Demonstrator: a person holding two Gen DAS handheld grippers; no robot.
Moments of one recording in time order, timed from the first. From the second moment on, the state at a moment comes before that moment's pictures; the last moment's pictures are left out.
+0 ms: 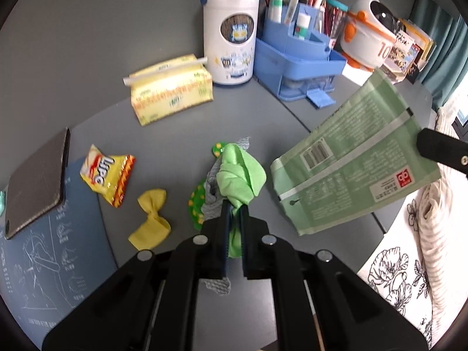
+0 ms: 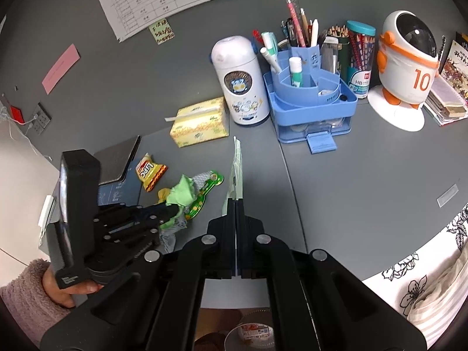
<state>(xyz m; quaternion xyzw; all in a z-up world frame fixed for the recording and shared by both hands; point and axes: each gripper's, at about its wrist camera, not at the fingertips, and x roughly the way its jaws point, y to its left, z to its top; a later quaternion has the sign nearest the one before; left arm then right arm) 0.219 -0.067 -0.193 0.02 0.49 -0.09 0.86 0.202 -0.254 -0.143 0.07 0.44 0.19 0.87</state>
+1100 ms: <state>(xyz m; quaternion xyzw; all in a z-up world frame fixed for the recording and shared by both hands) 0.194 -0.082 -0.213 0.00 0.51 -0.12 0.85 0.164 -0.232 -0.133 0.08 0.45 0.24 0.86</state>
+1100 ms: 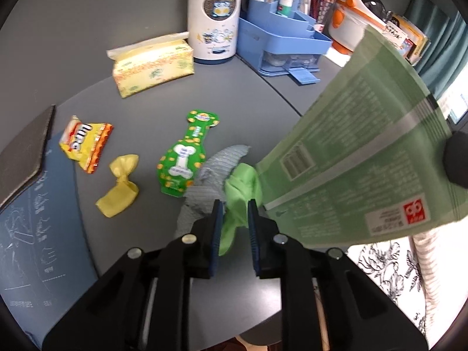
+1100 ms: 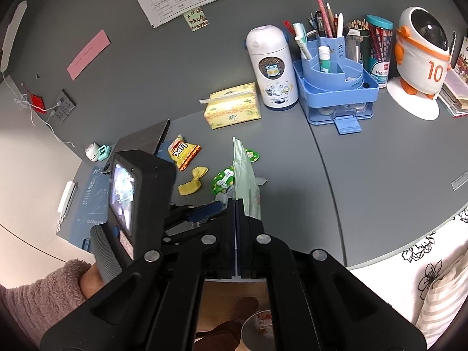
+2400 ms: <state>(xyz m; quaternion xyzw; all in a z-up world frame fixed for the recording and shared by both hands) 0.128 -0.087 -0.150 -0.01 0.47 -0.10 0.88 0.115 -0.267 -0.082 0.08 0.42 0.26 0.86</state>
